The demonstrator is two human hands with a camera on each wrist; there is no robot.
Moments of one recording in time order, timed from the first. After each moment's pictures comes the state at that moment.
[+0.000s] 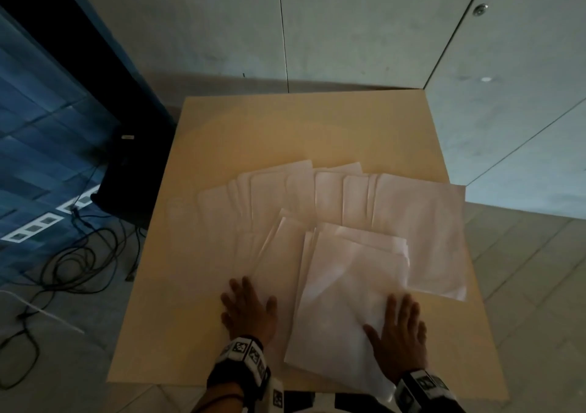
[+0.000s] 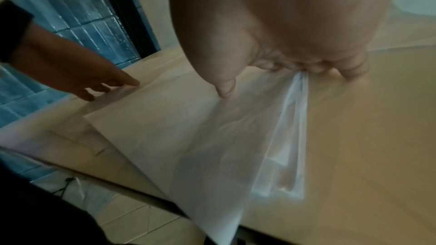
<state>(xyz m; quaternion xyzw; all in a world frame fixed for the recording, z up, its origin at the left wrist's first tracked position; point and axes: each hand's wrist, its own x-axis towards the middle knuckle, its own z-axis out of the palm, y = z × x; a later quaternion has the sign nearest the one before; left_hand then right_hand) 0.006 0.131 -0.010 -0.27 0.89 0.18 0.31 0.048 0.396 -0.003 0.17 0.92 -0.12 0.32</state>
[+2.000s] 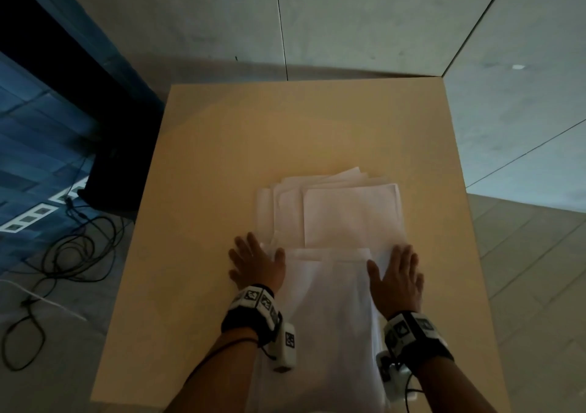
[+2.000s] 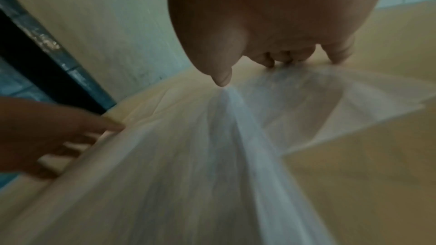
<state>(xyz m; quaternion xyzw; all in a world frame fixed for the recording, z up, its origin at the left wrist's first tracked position) -0.130 0.166 -0.008 -0.32 0.89 0.19 0.27 -0.093 0.409 -0.012 0.23 0.91 -0.22 0.25</state>
